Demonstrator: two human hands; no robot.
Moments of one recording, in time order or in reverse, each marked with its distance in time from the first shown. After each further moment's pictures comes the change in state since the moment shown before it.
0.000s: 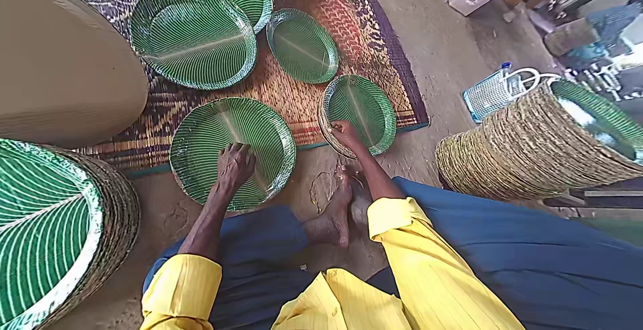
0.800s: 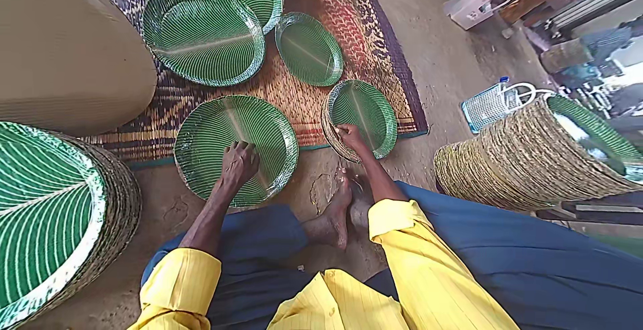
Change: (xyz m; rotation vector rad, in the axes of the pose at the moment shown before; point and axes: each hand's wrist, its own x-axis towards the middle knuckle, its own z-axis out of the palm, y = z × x) left_hand 0.000 0.001 0.003 0.024 -0.051 -0.010; right_hand 0.003 0.010 -0.004 0.113 0.005 0.021
